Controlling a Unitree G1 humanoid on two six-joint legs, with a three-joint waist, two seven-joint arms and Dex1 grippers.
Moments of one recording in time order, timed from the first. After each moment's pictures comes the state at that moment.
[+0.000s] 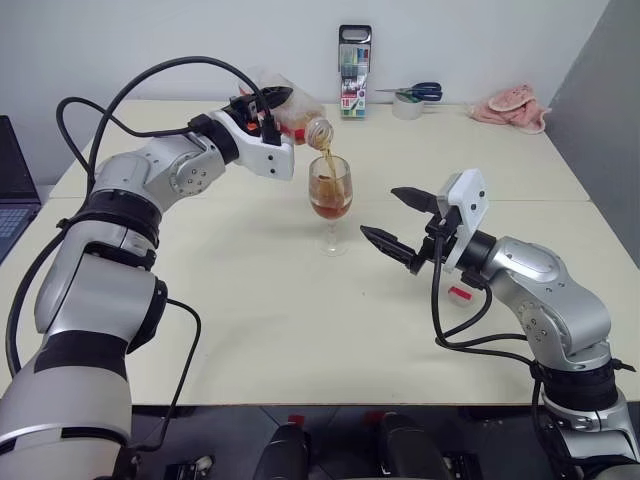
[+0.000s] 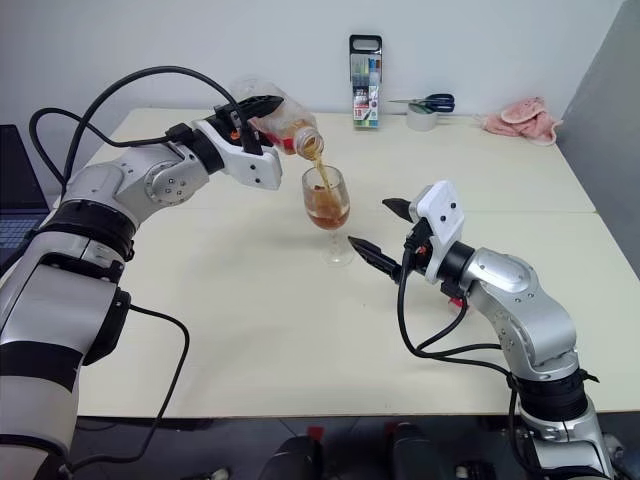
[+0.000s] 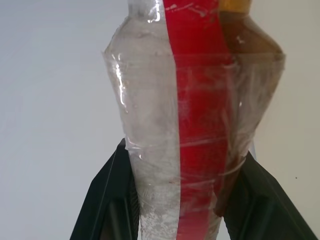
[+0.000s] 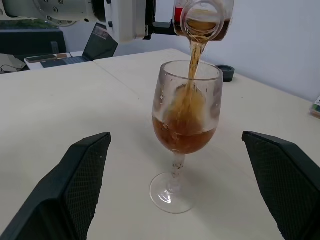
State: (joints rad) left arm -1.33 0.70 -0.48 1.11 0.83 -0.80 0.09; right arm -0.48 -0.45 0.04 -0.45 0.45 0.64 0.58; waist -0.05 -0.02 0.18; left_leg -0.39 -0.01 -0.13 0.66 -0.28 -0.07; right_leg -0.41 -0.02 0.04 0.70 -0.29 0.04
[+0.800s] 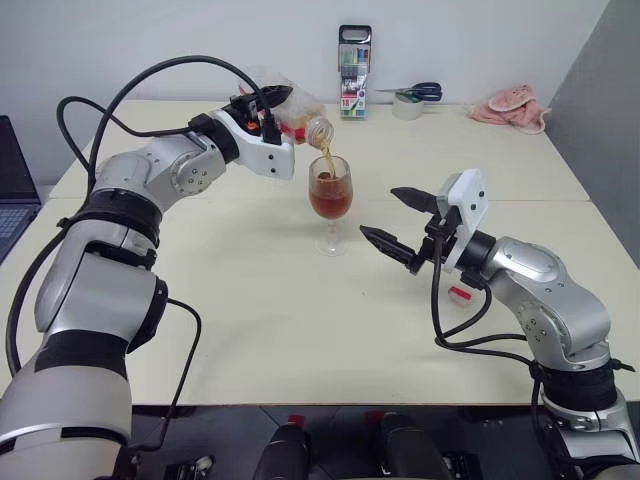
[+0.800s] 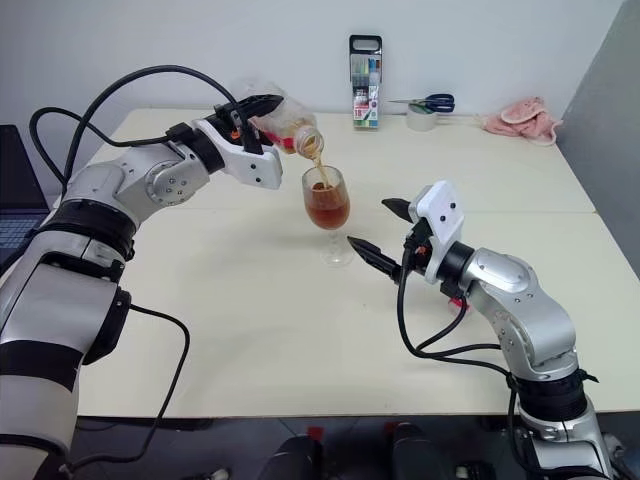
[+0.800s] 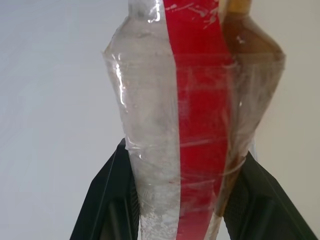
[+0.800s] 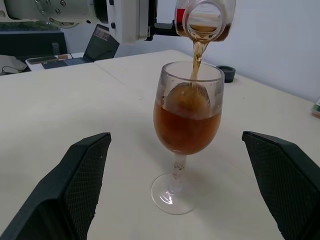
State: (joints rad) left arm -1.33 0.69 -0.48 1.12 0.80 -0.78 0.07; right arm -0.48 -0.45 0.04 -0.45 0.45 0.64 0.58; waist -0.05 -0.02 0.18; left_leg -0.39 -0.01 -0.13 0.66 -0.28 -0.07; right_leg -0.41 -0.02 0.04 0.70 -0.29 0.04
